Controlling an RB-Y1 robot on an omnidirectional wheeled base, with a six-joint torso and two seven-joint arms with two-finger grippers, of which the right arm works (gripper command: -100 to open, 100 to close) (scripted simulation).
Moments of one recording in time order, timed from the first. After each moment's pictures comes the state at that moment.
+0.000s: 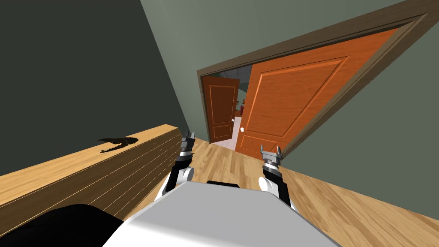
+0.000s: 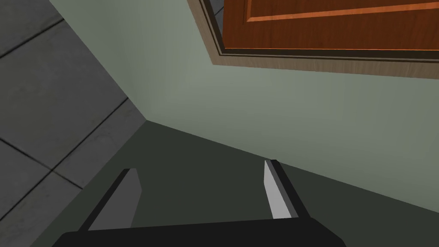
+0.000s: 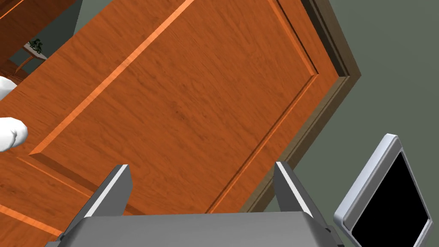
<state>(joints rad) 0.35 -0.10 -0.11 -1.70 -0.45 -0.71 -0.42</state>
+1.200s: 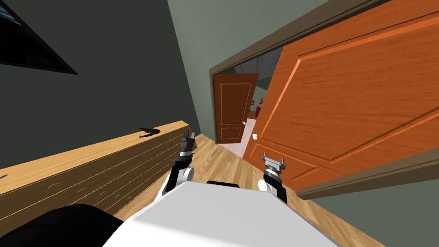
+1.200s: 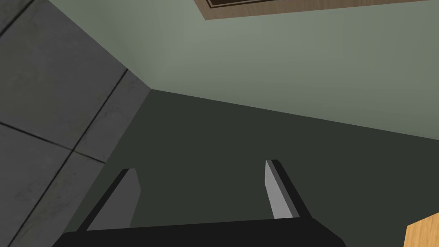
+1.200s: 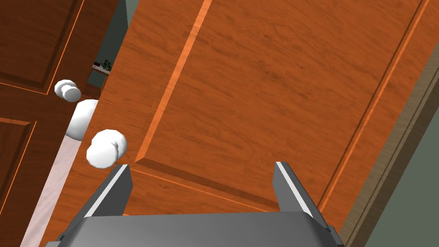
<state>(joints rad) 0.29 -0.09 -0.15 -1.42 -0.63 -0.79 -0.65</state>
